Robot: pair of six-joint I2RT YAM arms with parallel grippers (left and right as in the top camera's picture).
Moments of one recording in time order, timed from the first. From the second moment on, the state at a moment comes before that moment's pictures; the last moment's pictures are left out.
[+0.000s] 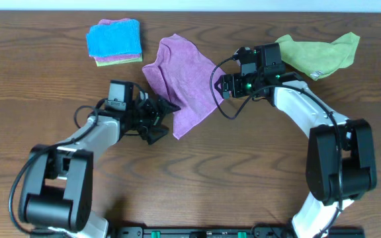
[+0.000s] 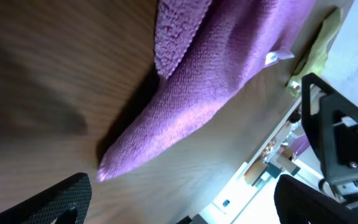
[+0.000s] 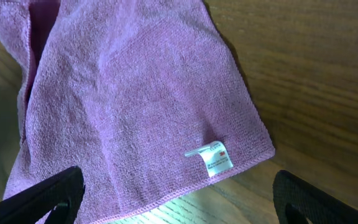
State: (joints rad) left arm -0.18 1.74 0.83 -0.15 0.79 -1.10; right arm 0.21 1.92 1.26 -0.32 -0.38 0.08
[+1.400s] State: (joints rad) left arm -0.27 1.84 0.83 -0.03 0.85 -1.07; right arm 0.20 2.00 1.26 -0.28 -0.34 0.11
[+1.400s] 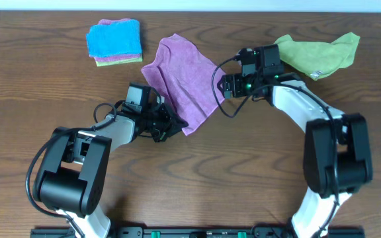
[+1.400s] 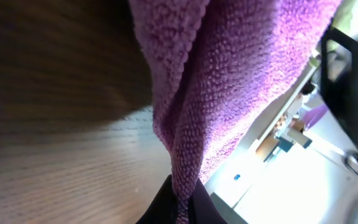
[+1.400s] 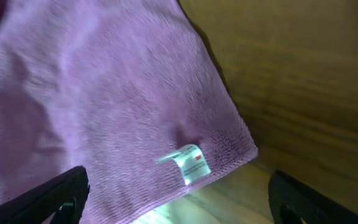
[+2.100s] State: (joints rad) left arm -0.27 1.84 0.83 -0.03 0.94 -1.05; right arm 0.19 2.08 1.26 -0.16 -0.34 0.16
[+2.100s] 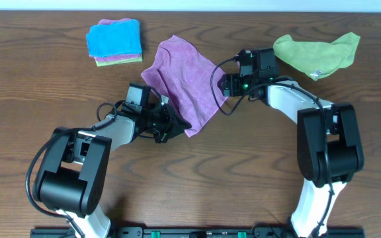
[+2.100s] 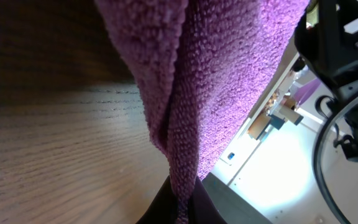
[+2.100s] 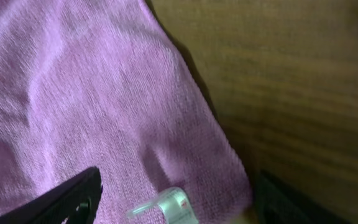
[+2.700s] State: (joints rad) left arm -0.18 1.84 0.83 -0.03 1.01 -1.05; right arm 0.19 2.03 1.26 -0.36 -0.40 0.18
